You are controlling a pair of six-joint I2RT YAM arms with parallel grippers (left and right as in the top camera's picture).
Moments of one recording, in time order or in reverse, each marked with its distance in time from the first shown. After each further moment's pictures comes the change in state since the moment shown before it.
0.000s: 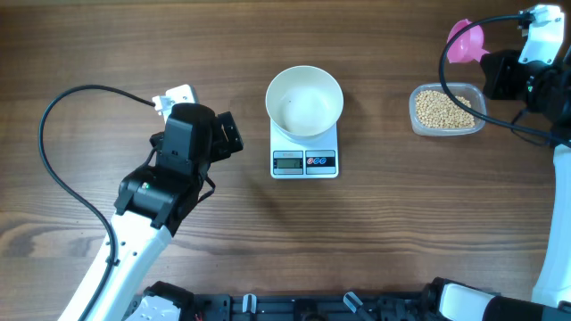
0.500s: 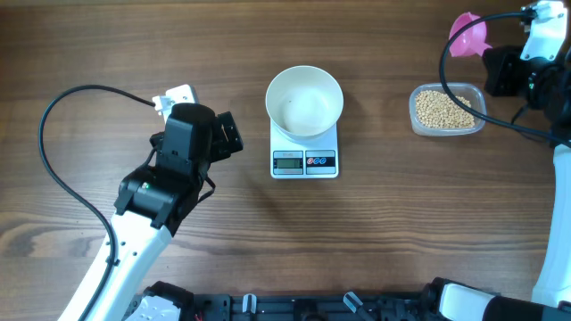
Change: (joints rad) left arm 0.000 0.000 0.000 0.000 0.000 0.000; right arm 0.000 0.000 0.000 0.045 0.000 -0.003
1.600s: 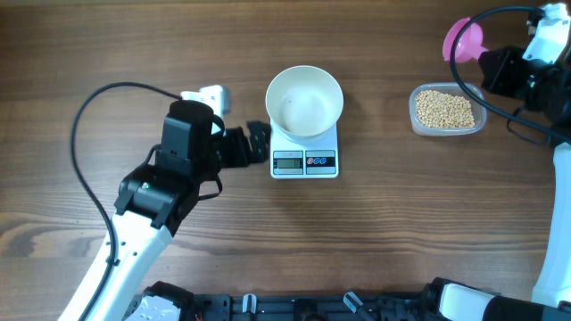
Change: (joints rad) left arm 0.000 0.000 0.000 0.061 0.509 0.083; right arm 0.000 0.000 0.000 -0.045 -0.023 0.189
